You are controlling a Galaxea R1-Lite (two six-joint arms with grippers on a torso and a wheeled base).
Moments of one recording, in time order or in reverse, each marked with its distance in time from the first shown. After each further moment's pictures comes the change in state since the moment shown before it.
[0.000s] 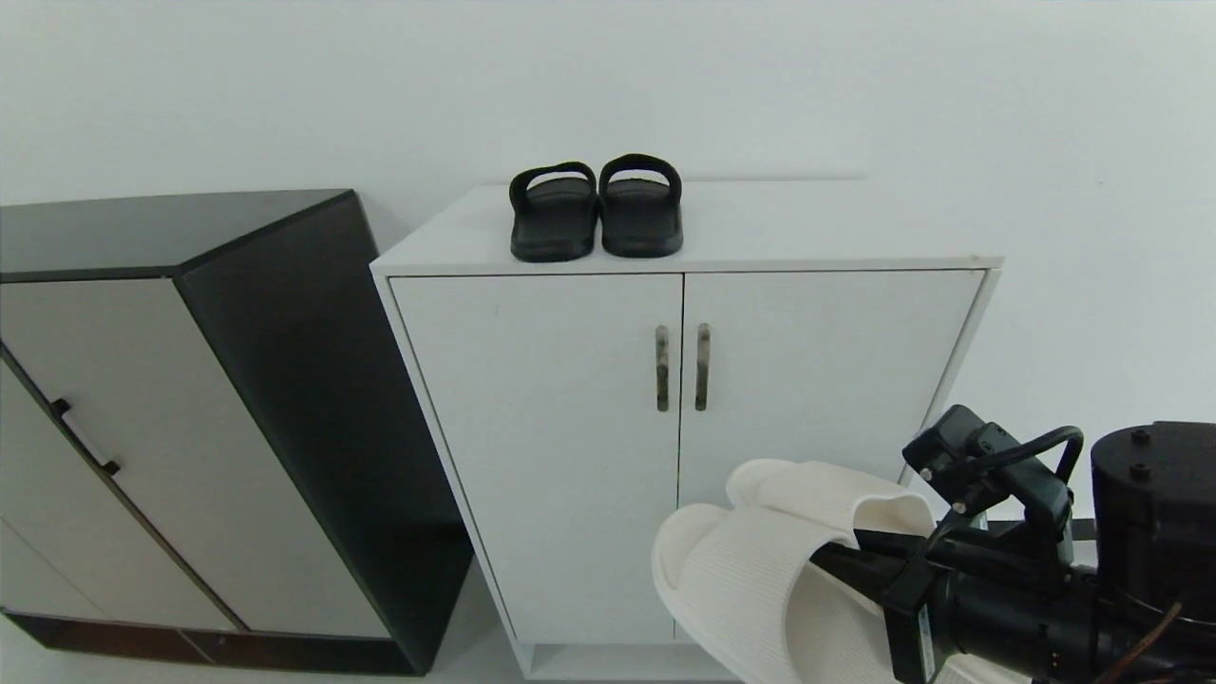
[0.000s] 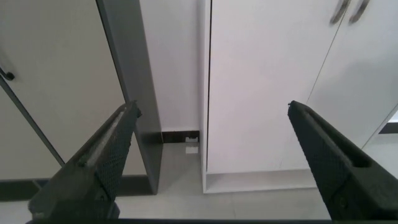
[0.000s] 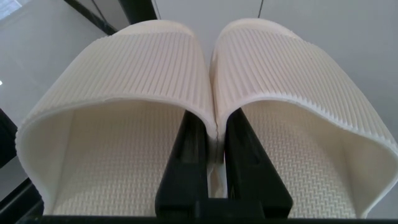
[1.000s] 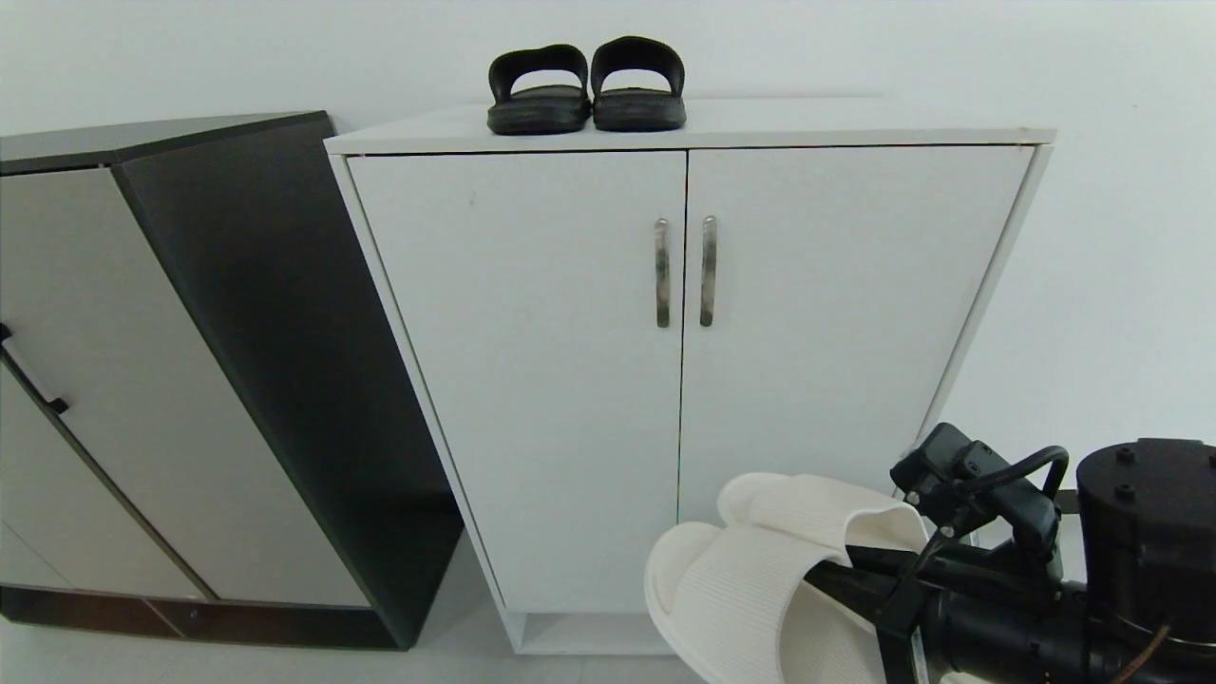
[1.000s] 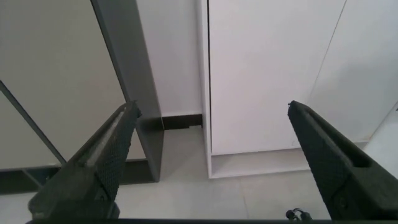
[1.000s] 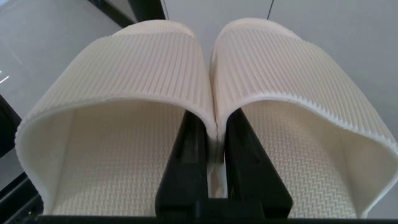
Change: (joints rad) left arm 0.000 0.050 -0.026 0.000 -0.026 0.028; right arm 0.023 0.014 0.018 -0.013 0.004 -0.011
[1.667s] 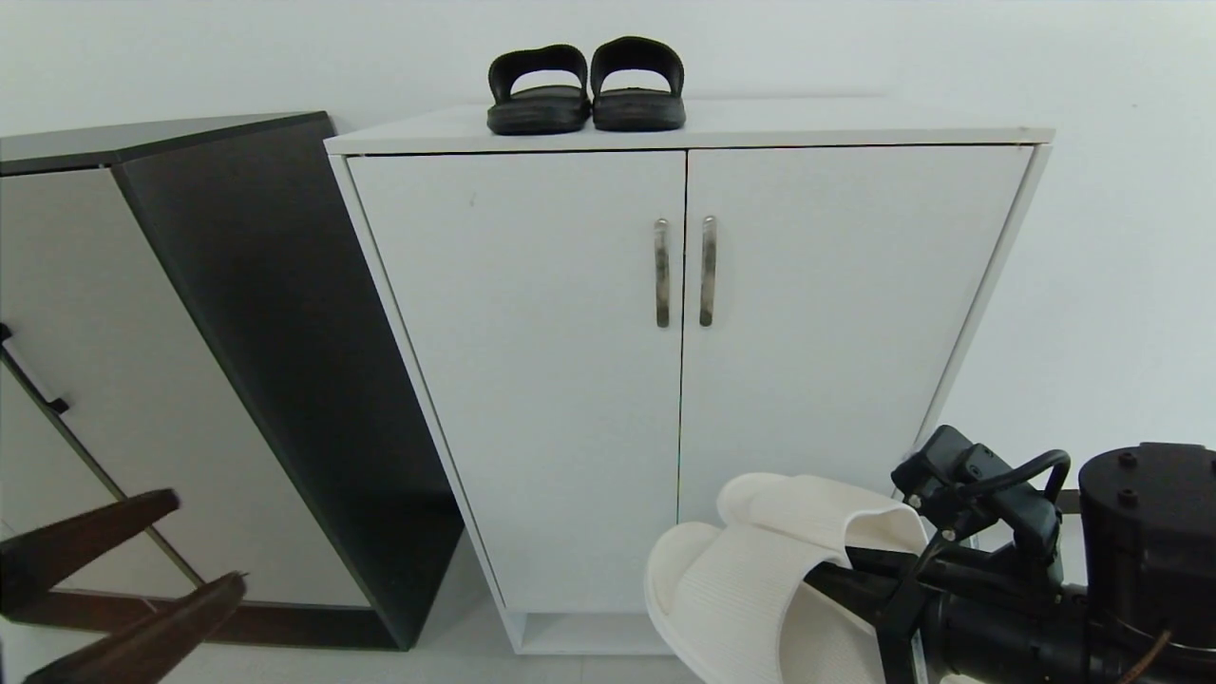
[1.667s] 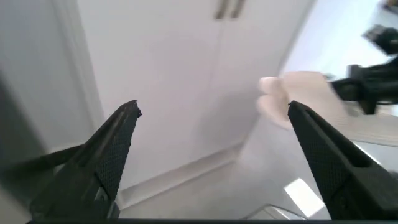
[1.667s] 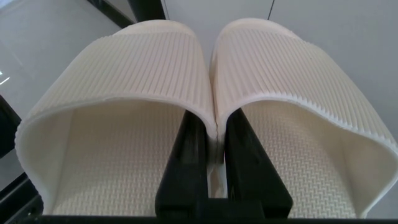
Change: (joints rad) left arm -0.108 0.715 -0.354 -0.311 -0.456 -0.156; right arm 0.000 0.002 0.013 -0.023 -0.001 0.000
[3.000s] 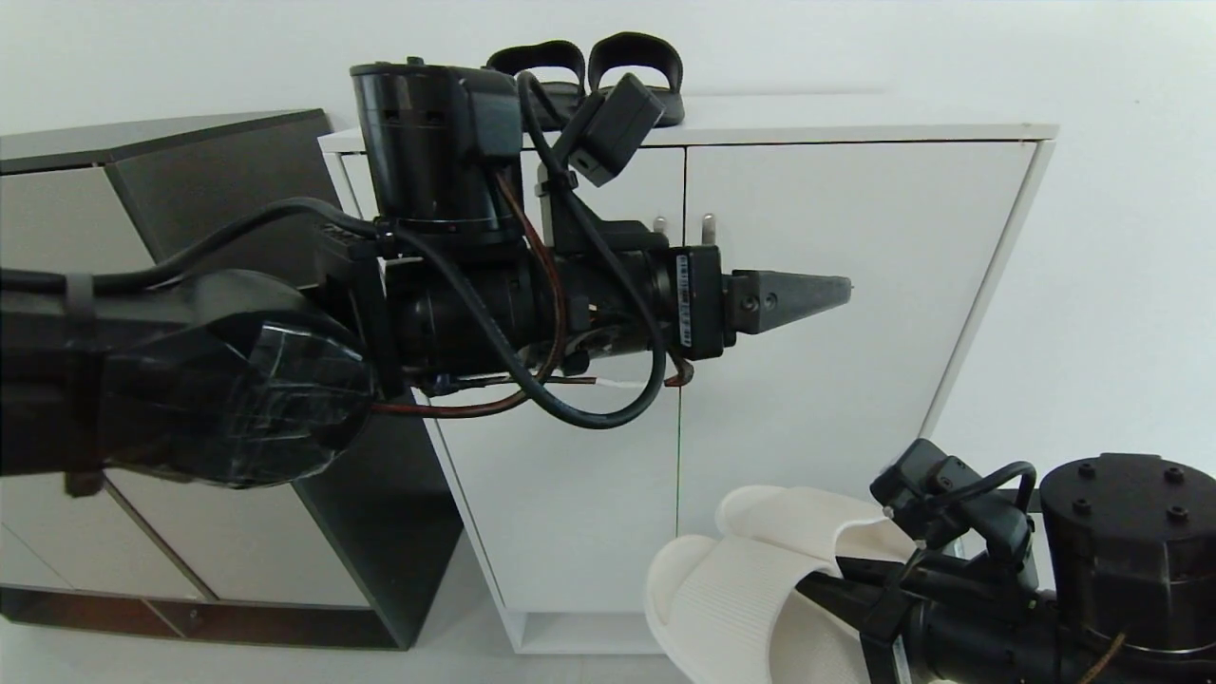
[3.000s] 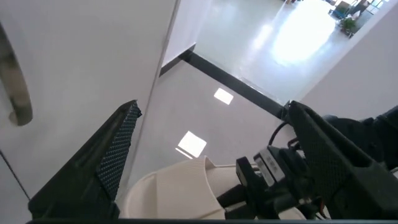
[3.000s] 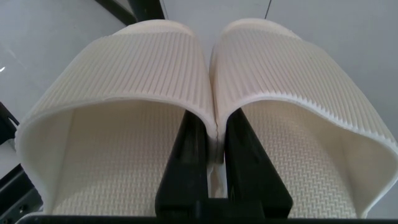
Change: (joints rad) left arm -0.629 0.973 -0.928 -0.090 0.050 -0.113; right arm -0.003 0.043 0.006 -0.008 -0.002 -0.001
